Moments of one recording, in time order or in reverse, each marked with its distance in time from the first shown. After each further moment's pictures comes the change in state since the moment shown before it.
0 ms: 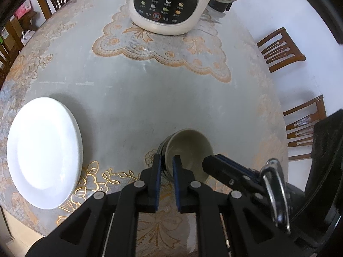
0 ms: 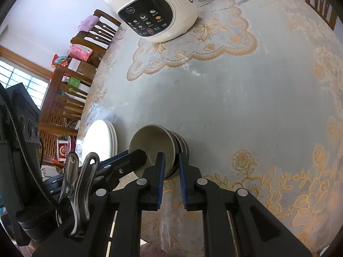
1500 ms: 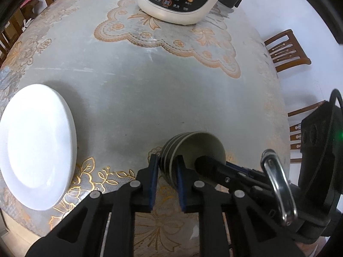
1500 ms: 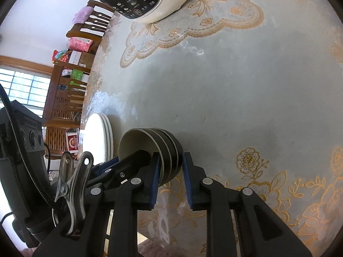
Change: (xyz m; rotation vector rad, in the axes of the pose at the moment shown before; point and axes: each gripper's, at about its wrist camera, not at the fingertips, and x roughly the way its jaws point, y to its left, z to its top) left arm 0.020 0.010 0.002 -0.061 0.055 -0.017; right arm 0.033 -0.017 0.009 0.064 0.152 0.084
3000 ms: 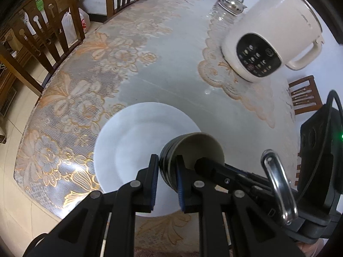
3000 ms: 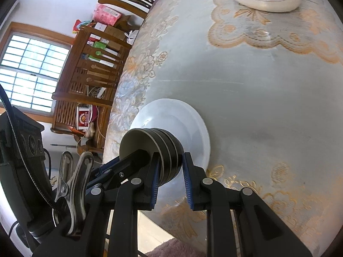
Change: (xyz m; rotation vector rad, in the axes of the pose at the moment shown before) left arm -0.085 0.151 0.000 -0.214 -0.126 0.066; right arm 0.079 0.151 0.014 -0.180 0.096 0.054
